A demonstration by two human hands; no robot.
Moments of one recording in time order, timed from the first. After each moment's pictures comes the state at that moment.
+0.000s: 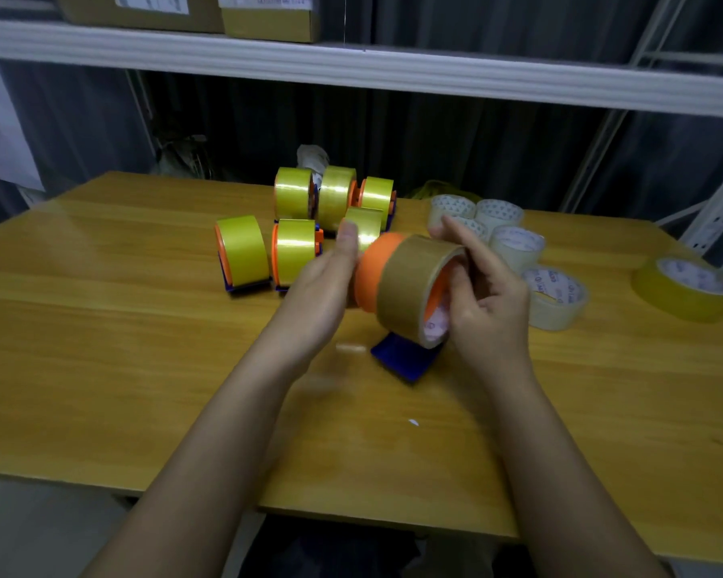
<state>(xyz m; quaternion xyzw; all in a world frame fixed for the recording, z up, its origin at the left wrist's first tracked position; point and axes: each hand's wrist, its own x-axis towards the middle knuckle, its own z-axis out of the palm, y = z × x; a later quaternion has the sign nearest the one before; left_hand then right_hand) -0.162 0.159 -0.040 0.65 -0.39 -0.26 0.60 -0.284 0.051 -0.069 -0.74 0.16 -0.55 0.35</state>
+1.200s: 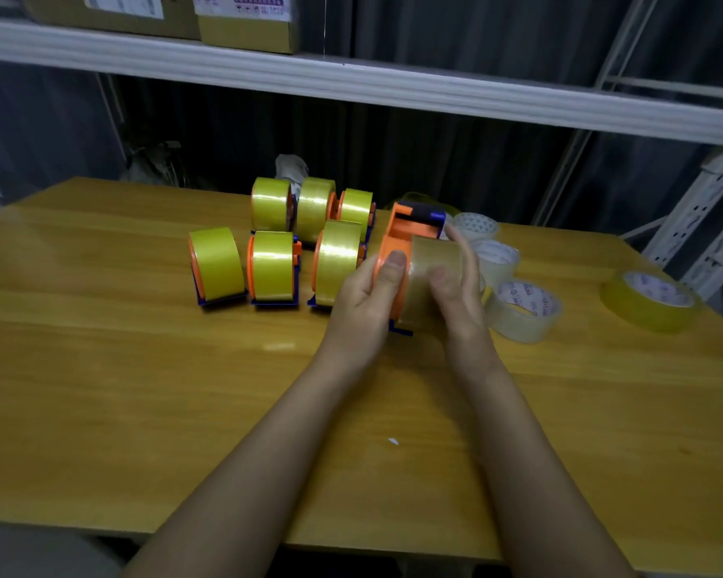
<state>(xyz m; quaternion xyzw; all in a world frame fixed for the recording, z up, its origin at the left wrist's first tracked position) -0.185 0.106 -0.067 0.49 -0.48 -0.22 0.70 -0.284 0.038 -0.073 -0.71 0.16 -0.46 0.51</state>
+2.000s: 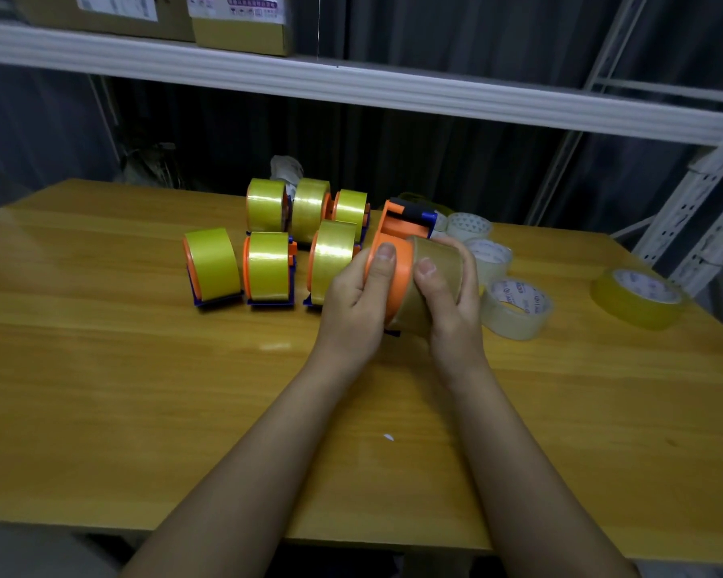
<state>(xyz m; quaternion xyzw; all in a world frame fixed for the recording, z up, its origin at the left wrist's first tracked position) -0.190 0.108 -0.063 0.50 -0.47 -0.14 0.71 -0.279 0.050 -0.066 -0.65 0.18 -0.52 0.53</state>
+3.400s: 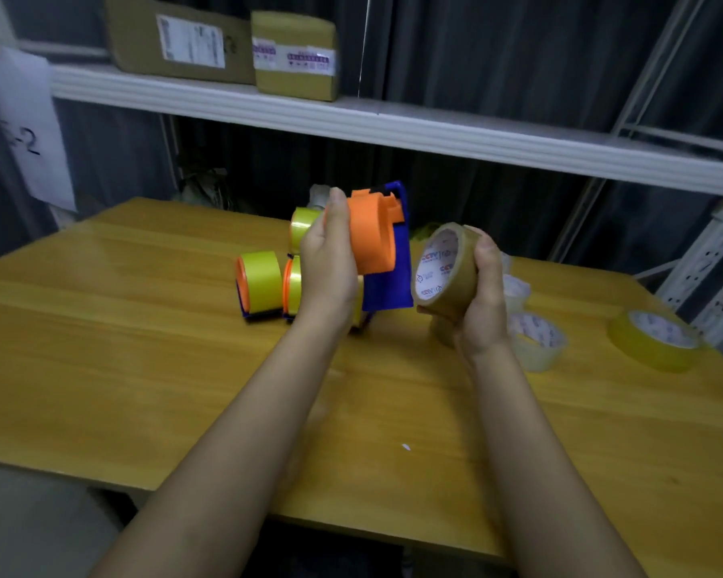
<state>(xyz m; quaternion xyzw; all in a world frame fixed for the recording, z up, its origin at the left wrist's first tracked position) -0.164 0.129 0.015 0.48 -0.26 -0.14 0.82 -0.262 0.028 -0.030 -0.60 0.22 -0.50 0.58</state>
